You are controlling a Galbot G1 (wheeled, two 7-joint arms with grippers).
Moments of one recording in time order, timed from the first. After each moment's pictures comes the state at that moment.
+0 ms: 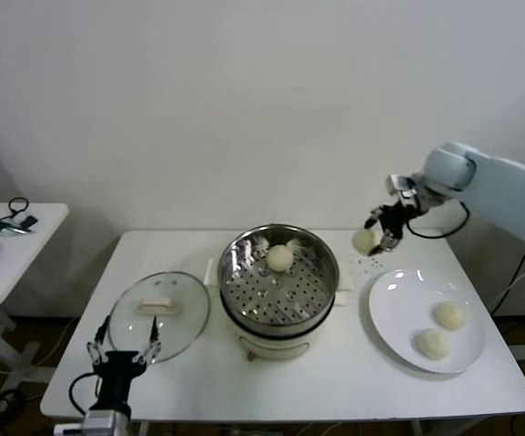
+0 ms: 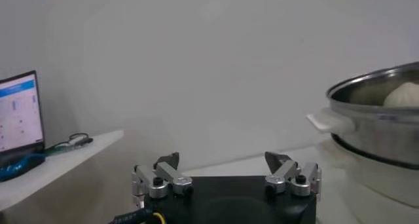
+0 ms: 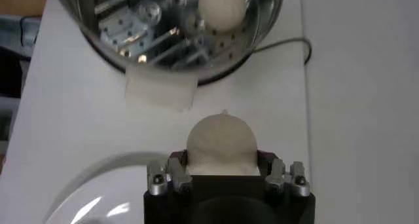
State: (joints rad) left arm 1.73 -1.52 -0.62 -2.13 0.14 0.01 -0.08; right arm 0.73 0.84 -1.46 1.20 0.64 -0.21 -1.04
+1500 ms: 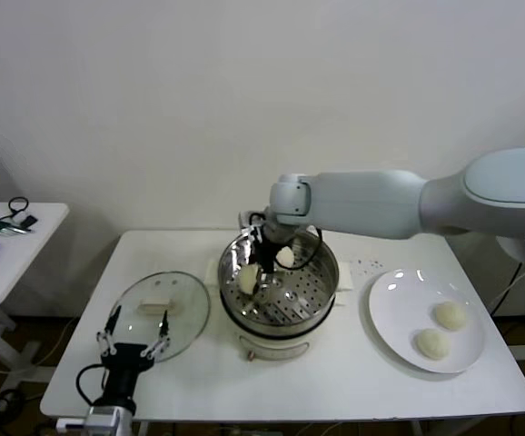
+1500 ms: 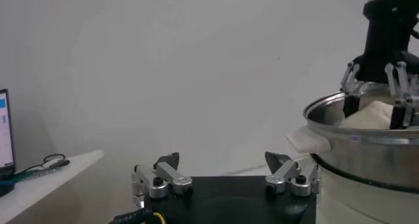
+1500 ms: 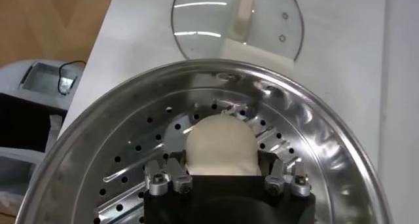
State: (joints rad) left arm 1.72 -1.50 -0.62 -2.15 0.15 0.01 -0.02; right arm 0.67 1.35 -1.66 1.20 0.92 -0.38 -0.80
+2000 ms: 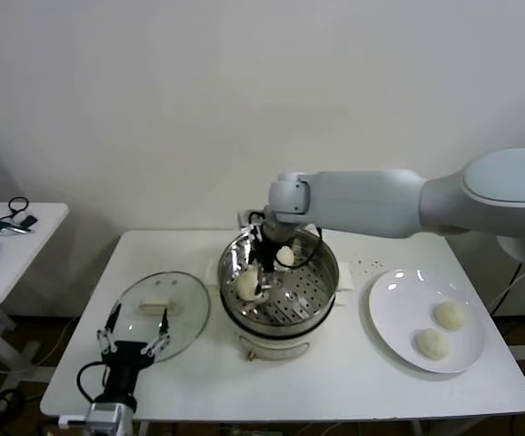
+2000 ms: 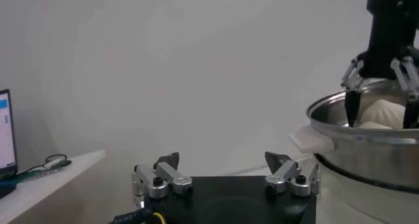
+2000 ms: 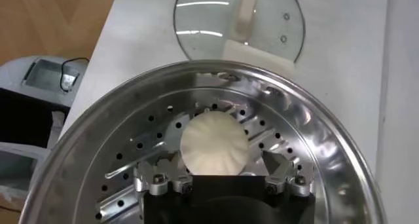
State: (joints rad) left arm 1.70 -1.50 -0.61 -2.14 0.16 0.01 -0.03; right arm 0.72 1.30 -1.64 1.23 0.90 -0.37 -0.85
